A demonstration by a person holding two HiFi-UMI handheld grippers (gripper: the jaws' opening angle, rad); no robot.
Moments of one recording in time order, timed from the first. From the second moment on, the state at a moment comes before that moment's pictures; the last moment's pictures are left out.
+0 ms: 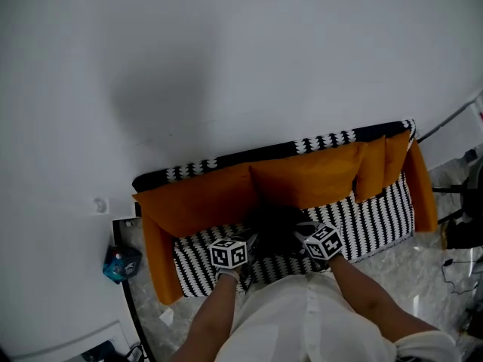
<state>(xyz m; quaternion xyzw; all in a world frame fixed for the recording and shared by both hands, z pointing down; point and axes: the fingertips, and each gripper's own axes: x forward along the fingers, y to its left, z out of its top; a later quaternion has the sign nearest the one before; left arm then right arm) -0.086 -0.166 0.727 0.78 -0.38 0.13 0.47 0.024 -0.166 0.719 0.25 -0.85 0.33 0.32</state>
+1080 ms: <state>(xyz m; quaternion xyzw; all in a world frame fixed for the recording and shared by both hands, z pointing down) -0.072 -0.169 0.740 0.79 -0.37 0.20 0.45 0.041 -0.175 0.733 0.27 -0.83 0.30 0.39</state>
